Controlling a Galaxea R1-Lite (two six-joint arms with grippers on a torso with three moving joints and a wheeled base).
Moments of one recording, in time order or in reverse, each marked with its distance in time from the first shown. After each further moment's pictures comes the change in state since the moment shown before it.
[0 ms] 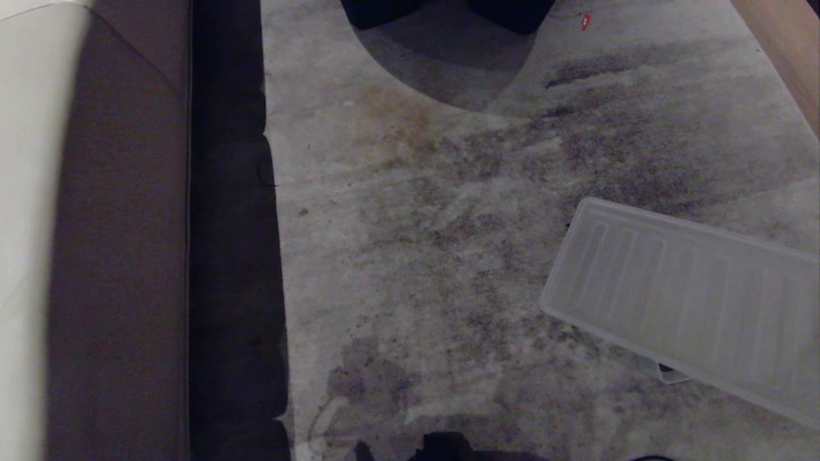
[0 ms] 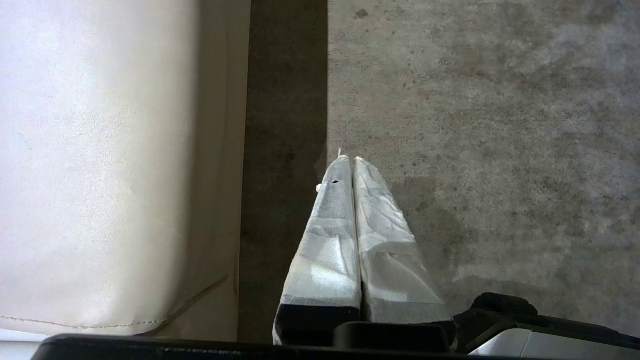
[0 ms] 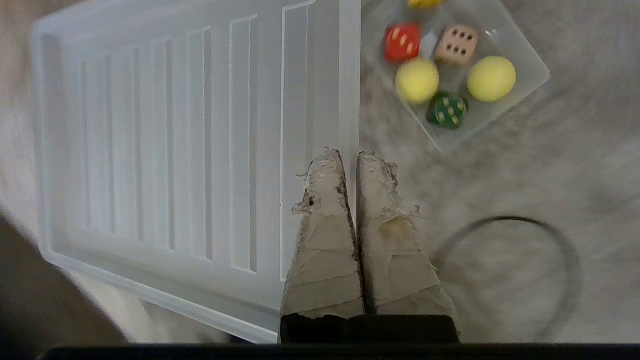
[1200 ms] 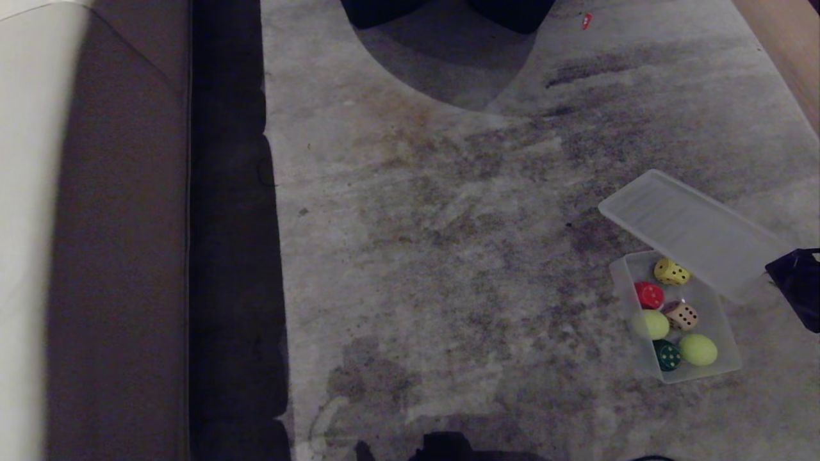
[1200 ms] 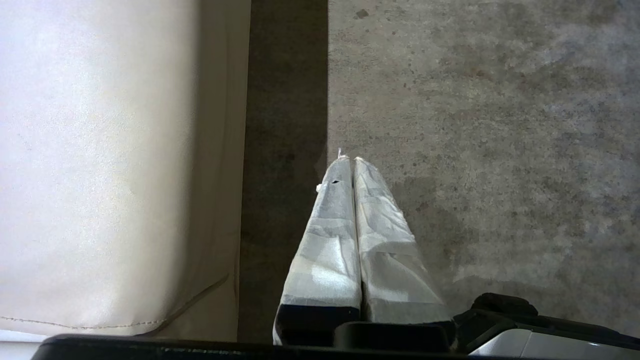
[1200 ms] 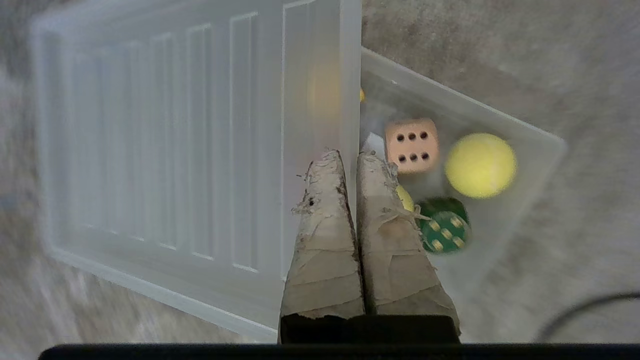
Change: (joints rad) left arm 0.000 0.000 0.000 0.000 0.000 0.000; right arm -0.414 1.048 -0.307 -0.643 0.168 0.247
